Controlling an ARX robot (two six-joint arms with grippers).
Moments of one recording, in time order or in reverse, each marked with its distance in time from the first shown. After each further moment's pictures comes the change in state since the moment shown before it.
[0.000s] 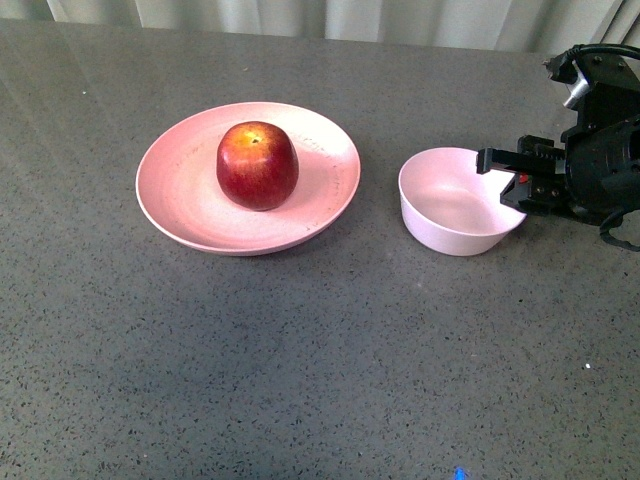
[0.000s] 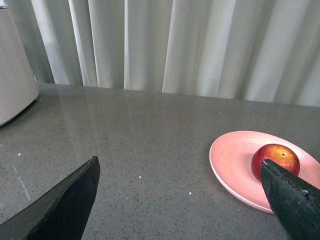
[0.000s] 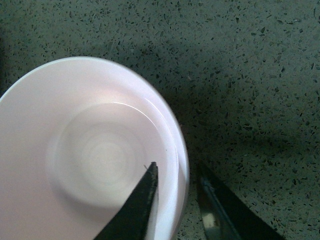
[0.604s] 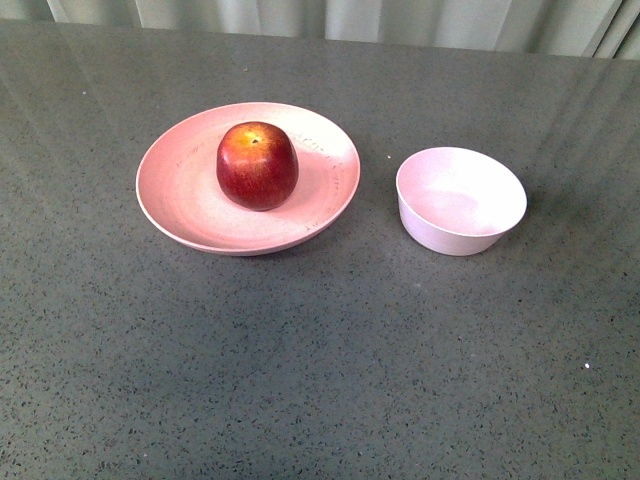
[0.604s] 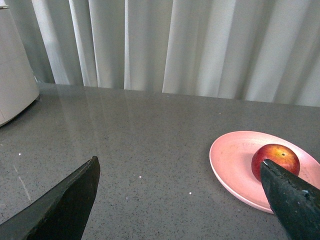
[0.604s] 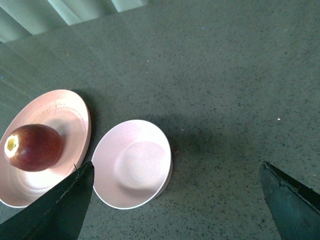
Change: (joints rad) left arm 0.000 0.000 0.000 0.000 0.000 0.000; right arm -0.208 -0.570 -0.332 0.153 -0.208 -0.029
